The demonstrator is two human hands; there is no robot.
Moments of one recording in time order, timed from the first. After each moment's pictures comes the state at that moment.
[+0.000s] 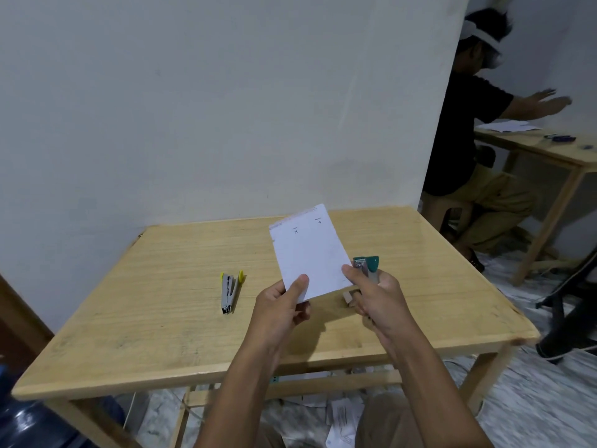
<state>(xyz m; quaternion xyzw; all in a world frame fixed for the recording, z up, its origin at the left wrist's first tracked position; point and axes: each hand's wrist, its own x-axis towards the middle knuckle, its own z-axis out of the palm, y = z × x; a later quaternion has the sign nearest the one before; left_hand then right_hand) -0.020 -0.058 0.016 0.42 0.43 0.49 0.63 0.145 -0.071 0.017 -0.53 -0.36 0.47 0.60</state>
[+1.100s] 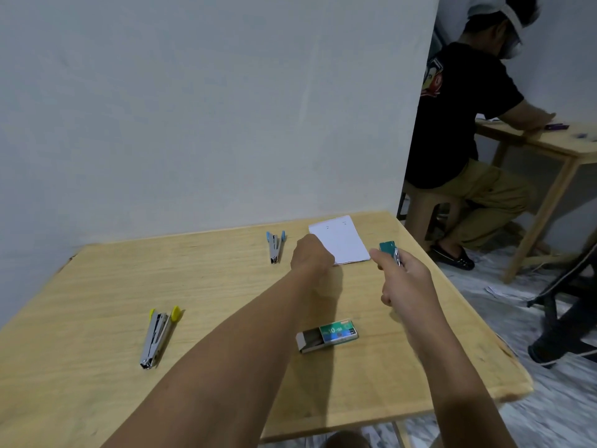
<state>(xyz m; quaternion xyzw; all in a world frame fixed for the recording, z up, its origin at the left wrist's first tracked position) 0.157 0.135 0.009 0.67 0.63 0.23 0.33 0.254 -0.018 0.042 -0.65 -0.35 0.34 0.59</state>
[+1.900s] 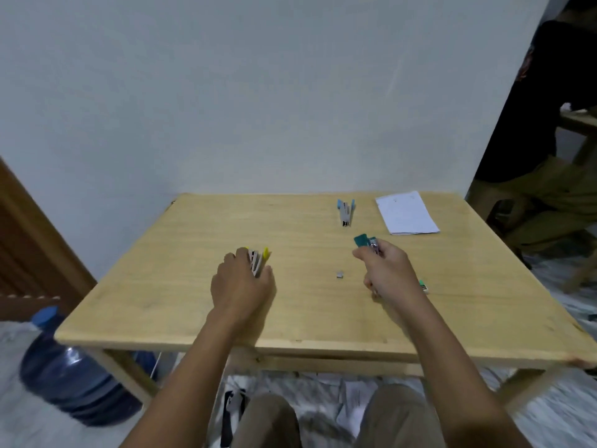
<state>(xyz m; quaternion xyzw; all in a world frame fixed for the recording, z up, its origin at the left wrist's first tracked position) -0.102 0.007 -0.028 0.61 0.74 0.27 0.10 0.131 -0.034 0.027 -0.63 -0.47 0.40 0.47</state>
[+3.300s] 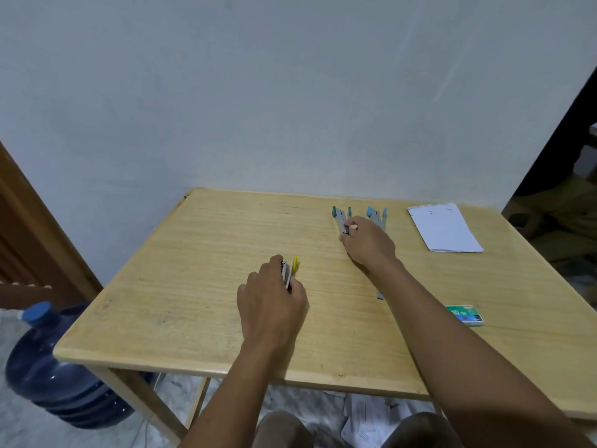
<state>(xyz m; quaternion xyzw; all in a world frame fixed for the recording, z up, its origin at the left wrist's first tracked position) -0.102 0.012 -0.043 0.63 0.69 0.36 0.04 0.077 0.128 -0.014 -0.73 -0.63 0.14 0.23</state>
